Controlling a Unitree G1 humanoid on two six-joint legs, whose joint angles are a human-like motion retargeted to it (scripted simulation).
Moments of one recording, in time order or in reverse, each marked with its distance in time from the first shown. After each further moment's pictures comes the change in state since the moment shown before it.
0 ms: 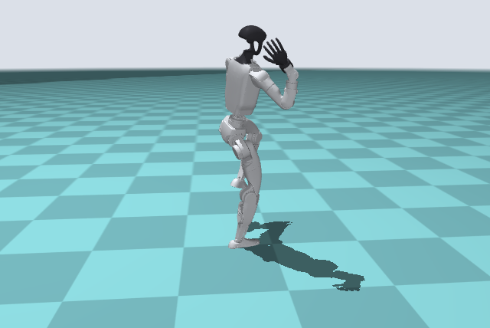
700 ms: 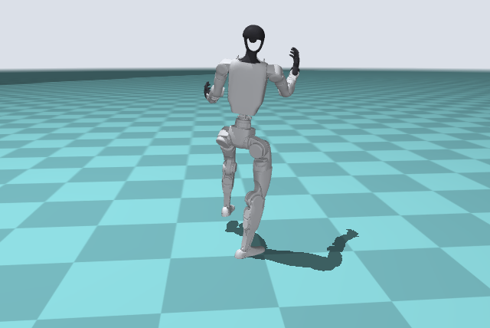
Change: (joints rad) left arm -0.210 0.066 0.025 -0.136 -0.113 0.095 -0.033; right arm -0.143 0.419 0.556 1.138 0.448 0.266 0.882; waist 0.264 0.079 -0.022; left_leg 0.483 -0.139 -0.054 -1.084 0.236 -0.210; right_leg 0.313 0.047 -0.443 -0.196 -0.037 0.141
